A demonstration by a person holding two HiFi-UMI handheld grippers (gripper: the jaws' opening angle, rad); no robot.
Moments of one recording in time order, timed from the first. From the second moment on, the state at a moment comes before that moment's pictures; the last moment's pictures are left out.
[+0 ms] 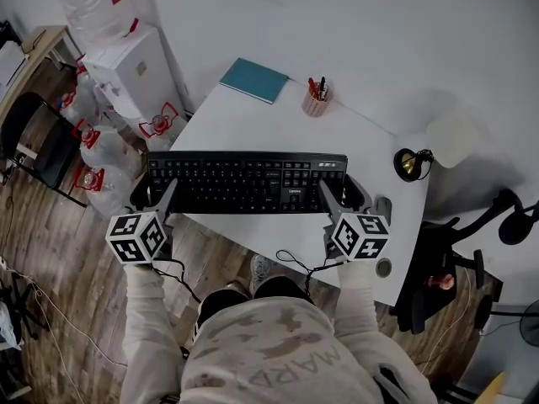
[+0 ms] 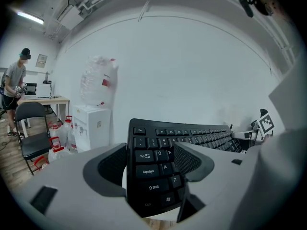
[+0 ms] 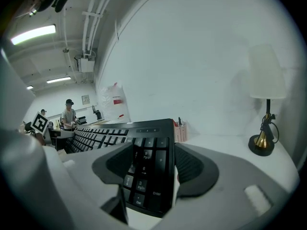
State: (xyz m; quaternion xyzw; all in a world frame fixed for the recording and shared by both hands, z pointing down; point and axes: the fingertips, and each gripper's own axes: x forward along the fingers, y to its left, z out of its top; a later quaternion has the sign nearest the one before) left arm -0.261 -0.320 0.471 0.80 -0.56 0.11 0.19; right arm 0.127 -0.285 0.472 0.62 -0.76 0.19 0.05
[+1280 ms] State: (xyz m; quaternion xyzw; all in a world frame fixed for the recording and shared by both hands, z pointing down) left arm -0.261 -0.291 0.357 0.84 -0.53 0.01 0.09; right arm 0.123 -0.227 0.349 0.65 -0.75 0.07 -0.01
